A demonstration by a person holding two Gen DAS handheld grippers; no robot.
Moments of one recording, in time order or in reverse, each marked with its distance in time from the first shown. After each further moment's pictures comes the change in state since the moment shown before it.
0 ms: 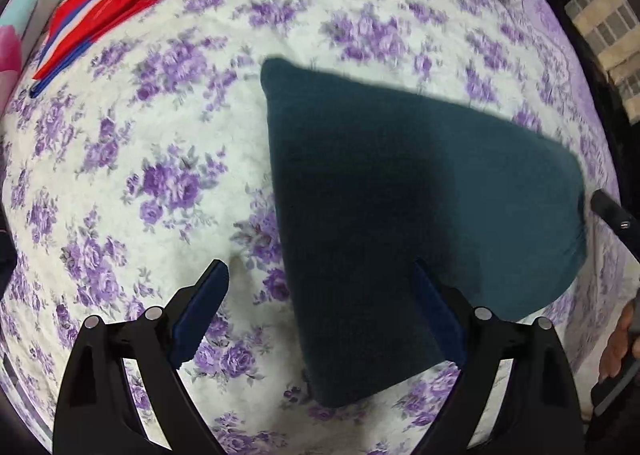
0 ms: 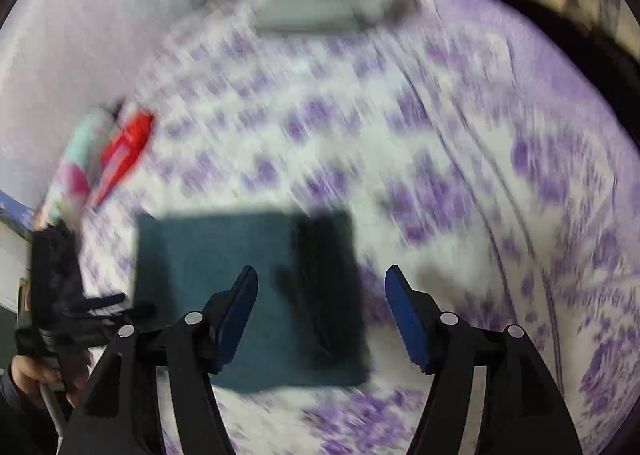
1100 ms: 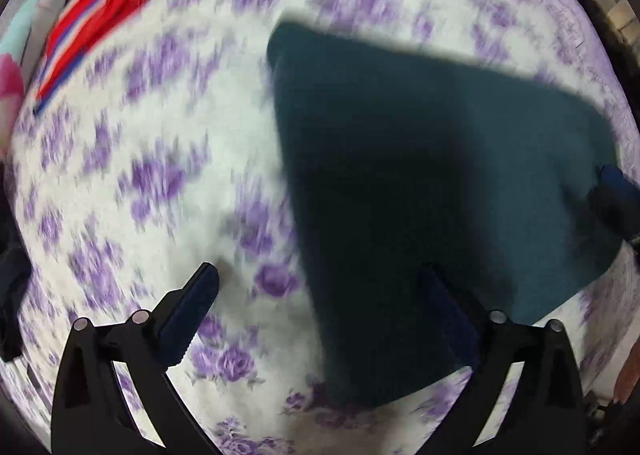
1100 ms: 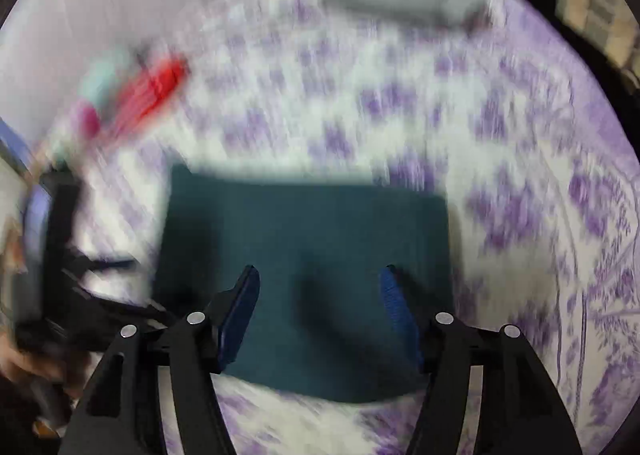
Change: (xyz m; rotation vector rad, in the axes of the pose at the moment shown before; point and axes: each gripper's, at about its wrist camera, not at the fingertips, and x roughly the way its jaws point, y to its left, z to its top) left arm 0.009 0.019 -0.020 0.055 0.060 0.084; right arm 0.044 0.048 -0.017 -0.189 0.178 -0.089
